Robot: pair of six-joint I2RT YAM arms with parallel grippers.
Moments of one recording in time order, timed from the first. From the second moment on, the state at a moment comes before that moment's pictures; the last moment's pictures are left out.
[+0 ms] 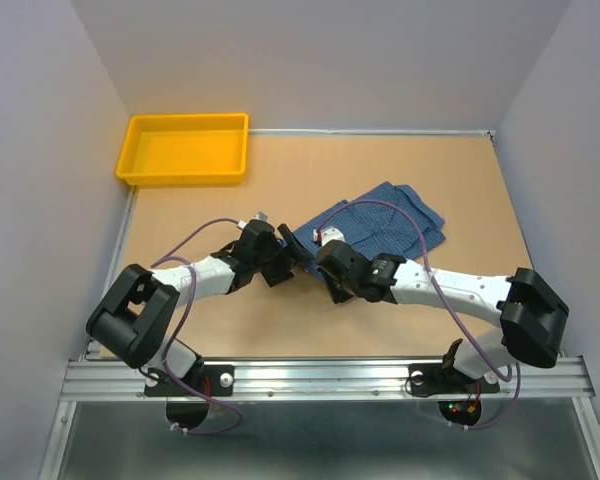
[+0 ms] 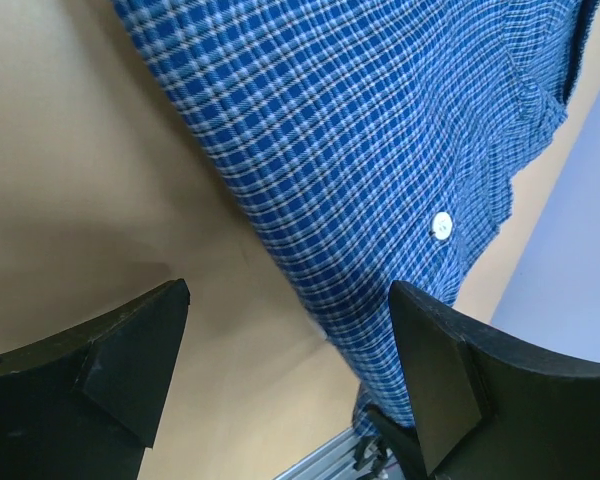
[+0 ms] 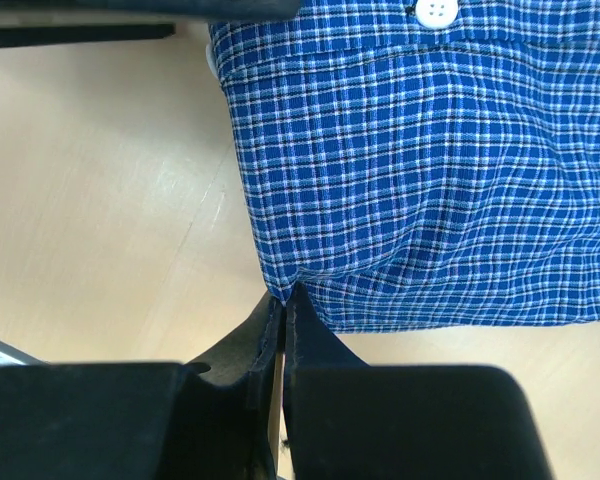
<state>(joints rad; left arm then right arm) -0.61 1.44 0.63 0.07 0.14 -1.14 1.02 1.46 0.96 -0.50 0.29 0.44</state>
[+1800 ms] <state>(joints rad) -0.70 1.41 0.53 0.24 -0.02 -1.18 1.03 1.41 0.88 -0.33 0.13 0.56</state>
